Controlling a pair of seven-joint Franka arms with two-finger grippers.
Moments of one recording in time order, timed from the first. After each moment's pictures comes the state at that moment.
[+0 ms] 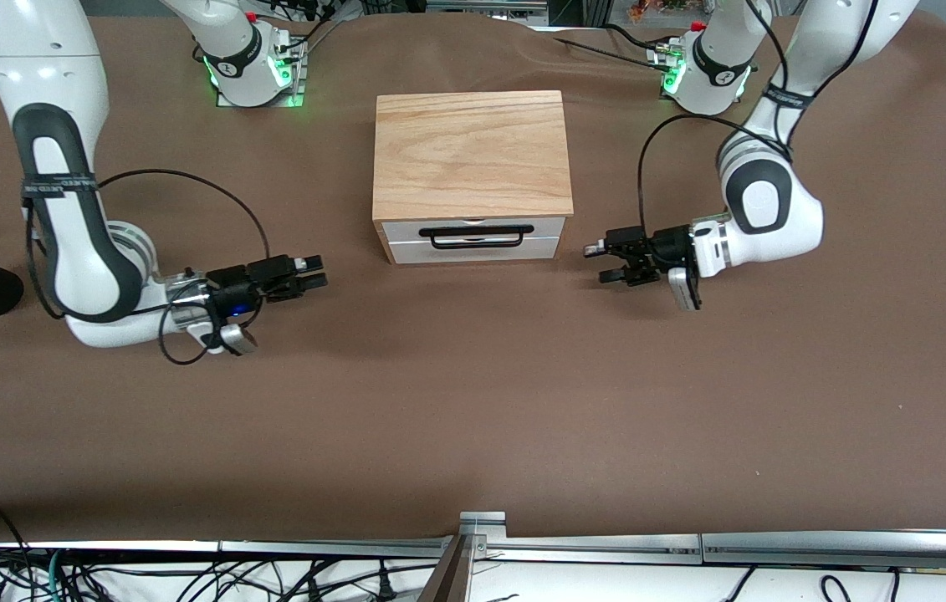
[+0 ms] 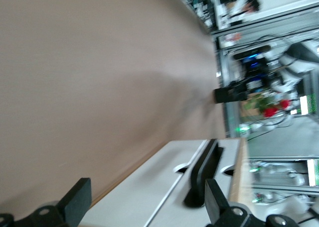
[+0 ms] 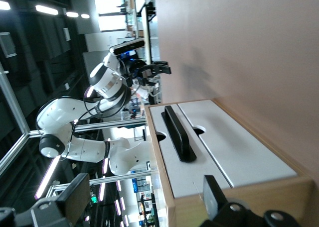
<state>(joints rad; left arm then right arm) 0.06 0.35 -0.31 -2.23 -1.54 2.15 1.12 0.10 0.63 -0.03 -1.74 1.31 1.48 -0.74</state>
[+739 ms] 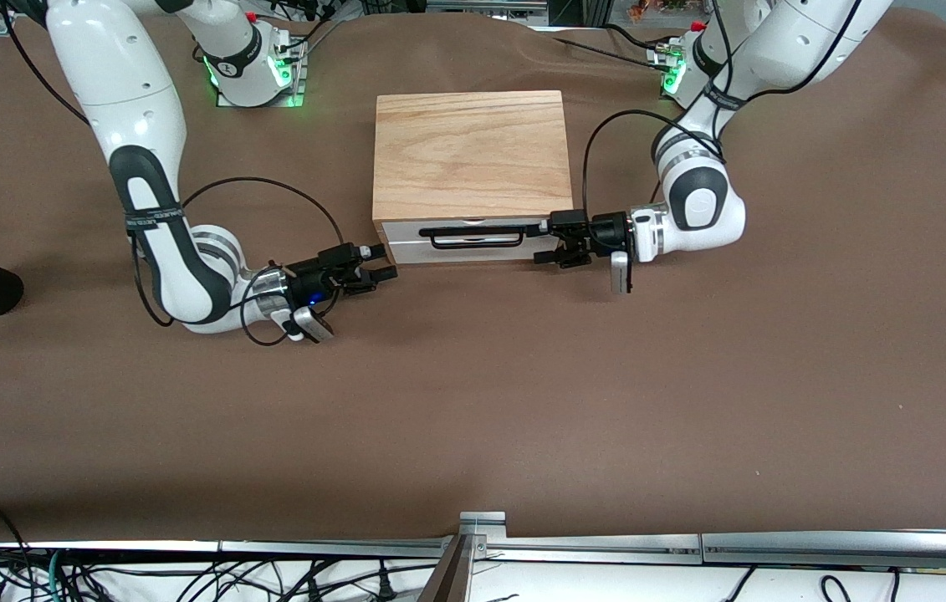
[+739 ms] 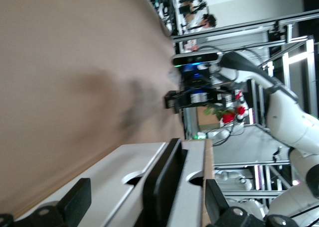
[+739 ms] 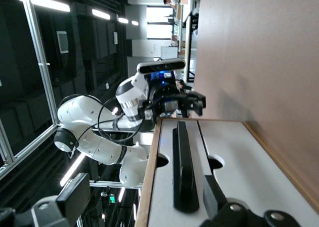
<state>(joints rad) 0.05 0.46 -0.48 -2.23 -1.82 2.13 1.29 0.24 0.74 -0.03 -1.80 1.57 1.48 -1.01</state>
